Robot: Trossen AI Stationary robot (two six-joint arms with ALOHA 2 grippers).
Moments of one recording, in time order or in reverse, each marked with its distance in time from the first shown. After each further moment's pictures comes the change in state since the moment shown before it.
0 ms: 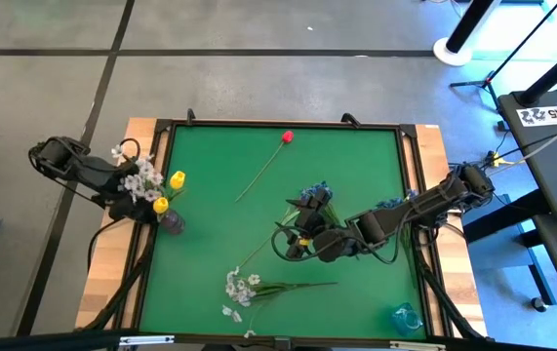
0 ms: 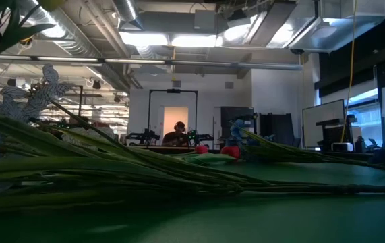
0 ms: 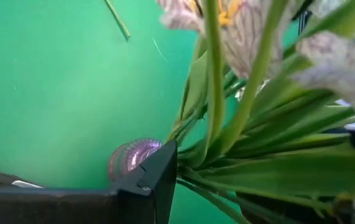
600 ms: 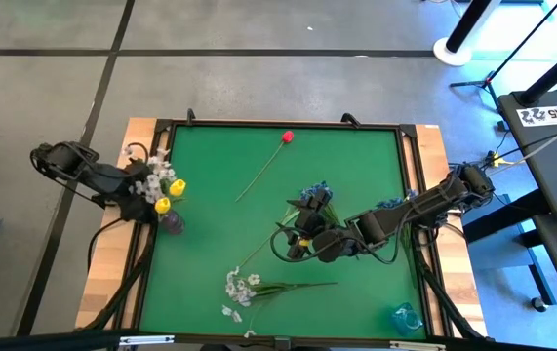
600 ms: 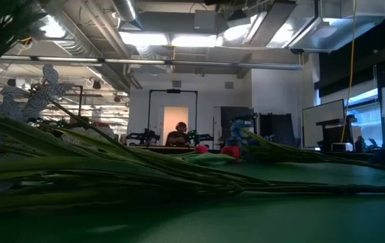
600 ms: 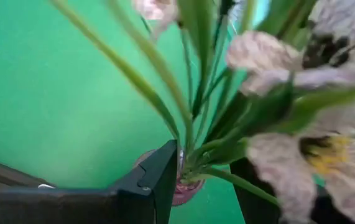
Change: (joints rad) left arm 0.000 0.000 -0.079 0.008 -0.082 0.009; right arm 0.000 0.000 0.000 -0.024 -0.010 -0.001
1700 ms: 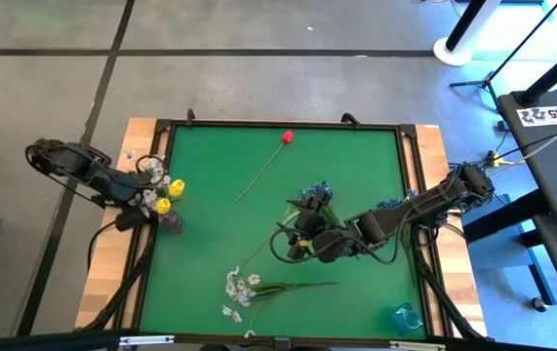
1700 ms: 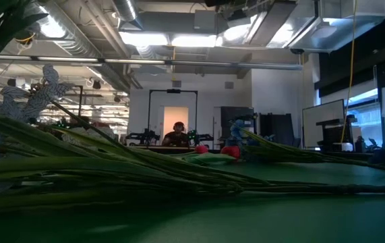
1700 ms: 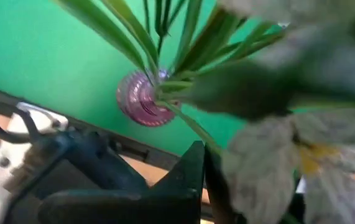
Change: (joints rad) left arm 0.000 0.224 0.089 -0.137 0.272 -0.050; right arm 0.000 0.000 0.000 -0.020 0.004 -0.008
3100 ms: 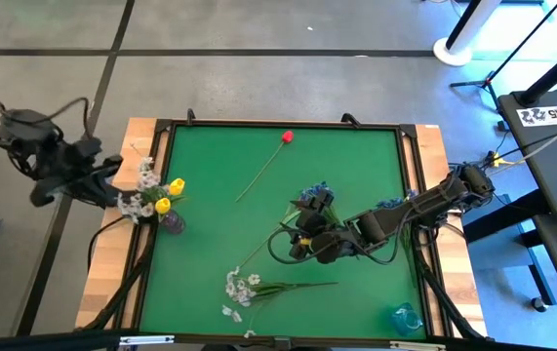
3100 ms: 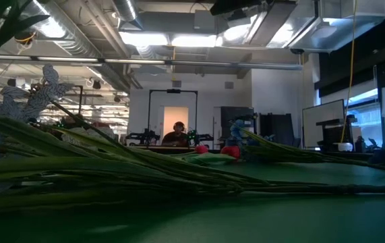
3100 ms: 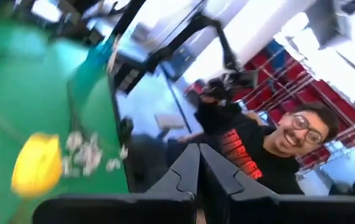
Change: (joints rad) left arm 0.125 0.002 0.463 0.450 0.291 0.267; right arm 0.000 0.000 0.000 -0.078 -0.007 0.087
